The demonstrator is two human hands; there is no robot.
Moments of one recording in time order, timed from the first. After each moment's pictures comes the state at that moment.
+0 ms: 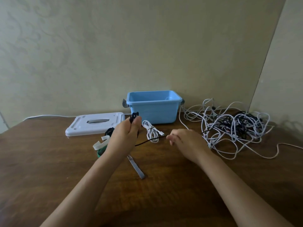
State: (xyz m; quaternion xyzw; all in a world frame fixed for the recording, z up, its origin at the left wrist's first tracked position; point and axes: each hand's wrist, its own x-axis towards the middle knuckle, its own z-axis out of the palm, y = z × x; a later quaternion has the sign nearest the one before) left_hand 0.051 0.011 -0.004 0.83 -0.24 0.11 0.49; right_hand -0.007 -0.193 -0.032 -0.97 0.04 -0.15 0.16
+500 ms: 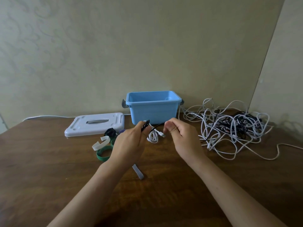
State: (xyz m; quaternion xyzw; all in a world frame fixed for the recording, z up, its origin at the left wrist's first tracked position) left_hand 0.049 0.003 -0.022 0.88 -0.32 0.20 0.29; right_hand -0.014 -0.165 -0.029 -0.85 -0.03 -0.36 0.37
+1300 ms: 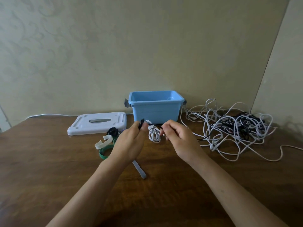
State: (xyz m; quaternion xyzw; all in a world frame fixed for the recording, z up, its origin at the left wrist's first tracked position) left_hand 0.048 0.009 -0.014 0.87 -0.26 0.08 0.41; right_hand -0.022 -0.153 -0.022 -0.85 -0.06 -0.26 0.45
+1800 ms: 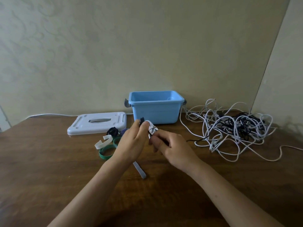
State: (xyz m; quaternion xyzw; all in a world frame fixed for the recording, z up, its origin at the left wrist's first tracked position) left_hand 0.042 0.005 -0.013 0.79 -0.26 0.03 0.55; right_hand -0.021 -0.140 -0.030 -0.89 -0.08 -0.18 0.41
